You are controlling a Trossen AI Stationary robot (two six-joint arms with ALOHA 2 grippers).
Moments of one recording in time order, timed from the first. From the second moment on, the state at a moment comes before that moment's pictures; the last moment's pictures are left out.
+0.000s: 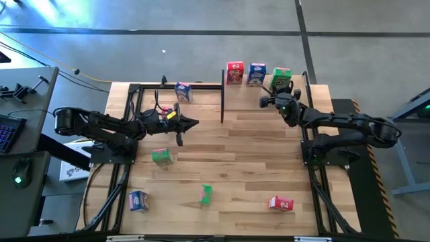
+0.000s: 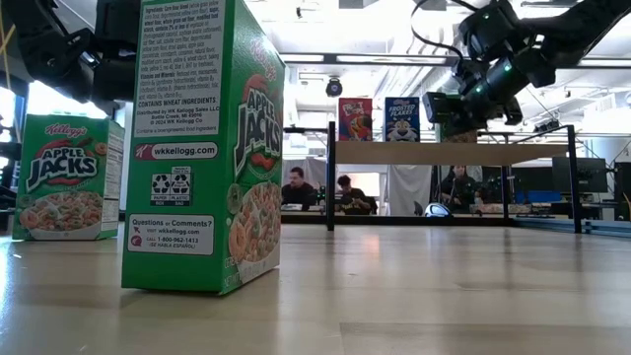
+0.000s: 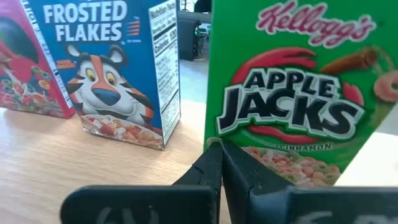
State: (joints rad) left arm 0.25 1.28 0.27 1.02 0.09 -0.06; right arm -0.46 1.10 0.50 0.20 0.82 0.28
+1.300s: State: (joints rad) left arm 0.25 1.28 0.27 1.02 0.04 -0.06; right arm -0.24 0.89 0.50 -0.08 0.69 0.13
